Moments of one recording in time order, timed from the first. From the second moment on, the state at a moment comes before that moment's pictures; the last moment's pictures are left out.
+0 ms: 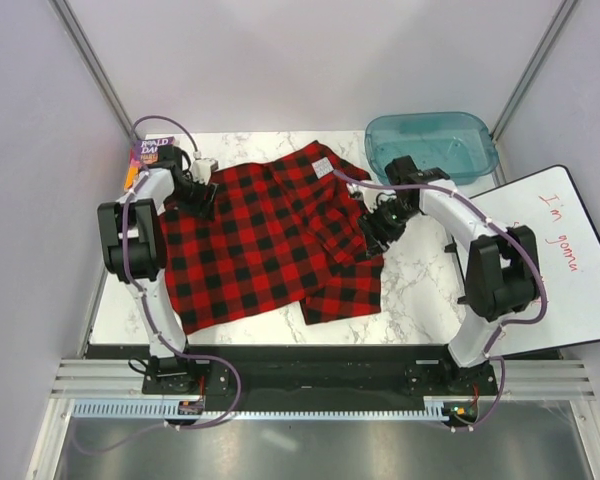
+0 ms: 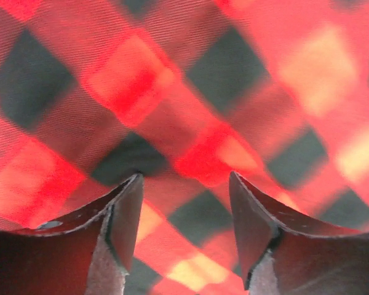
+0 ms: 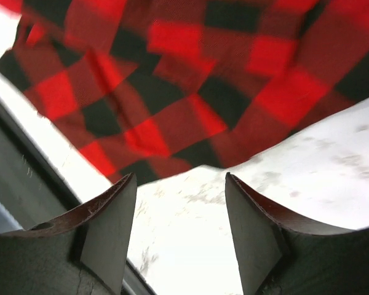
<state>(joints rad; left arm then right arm) 0.10 2.10 1.59 -0.71 0.29 0.47 0.29 1.77 1.40 -0.96 -0.47 -0.51</state>
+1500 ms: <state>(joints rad) 0.03 1.59 1.10 -0.73 0.62 0.65 0.93 1.40 1.06 -1.07 -0.60 -0.89</state>
